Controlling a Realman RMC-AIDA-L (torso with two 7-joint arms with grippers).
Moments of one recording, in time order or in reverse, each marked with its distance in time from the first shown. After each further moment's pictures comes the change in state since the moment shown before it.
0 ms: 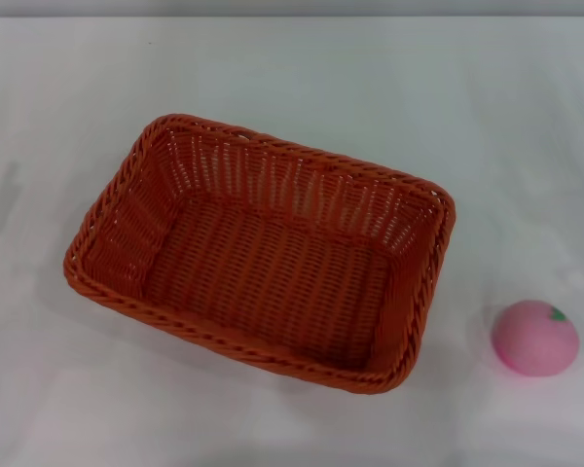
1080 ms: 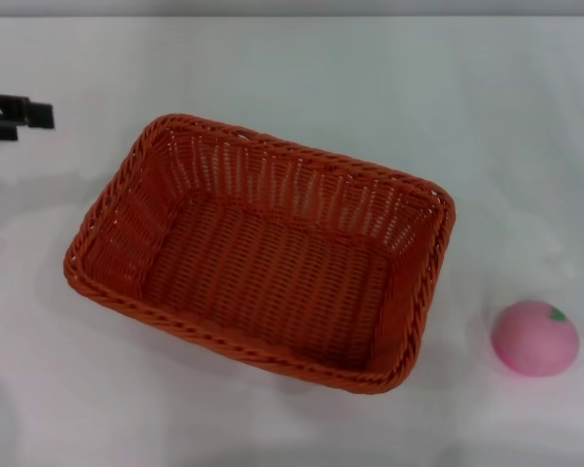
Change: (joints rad) left arm -0.362 0.135 -0.006 -0.810 1.375 -0.173 -1.741; right arm 0.027 0.001 0.002 -0.011 0.008 0.001 -0.045
